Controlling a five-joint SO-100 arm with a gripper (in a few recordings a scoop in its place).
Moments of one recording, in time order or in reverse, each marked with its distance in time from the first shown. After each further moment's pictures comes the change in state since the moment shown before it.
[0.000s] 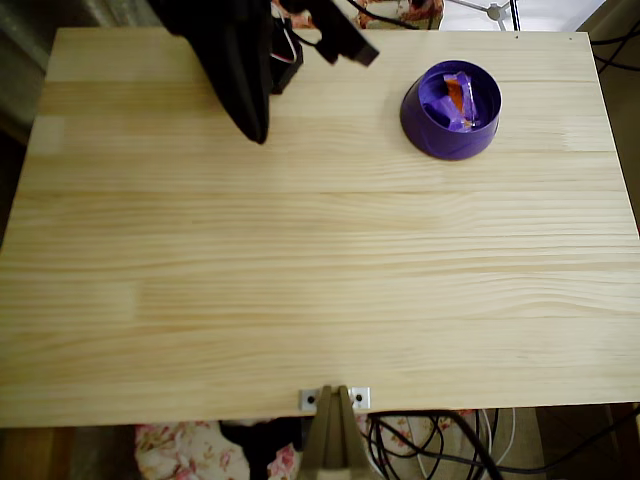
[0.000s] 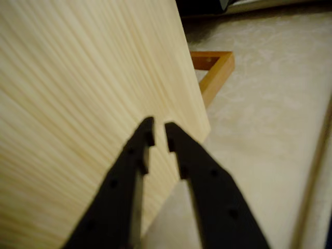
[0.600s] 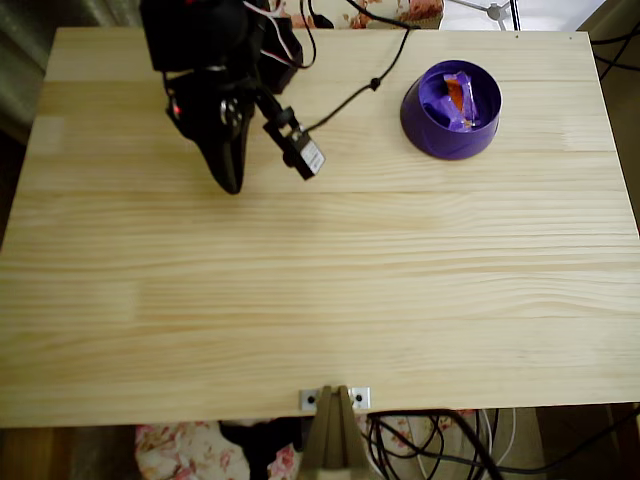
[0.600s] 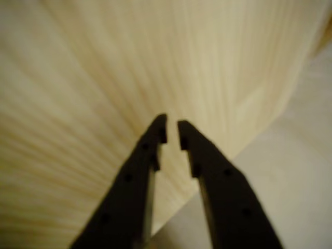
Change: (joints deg) arm 14.6 3.3 27.3 -7.6 -14.5
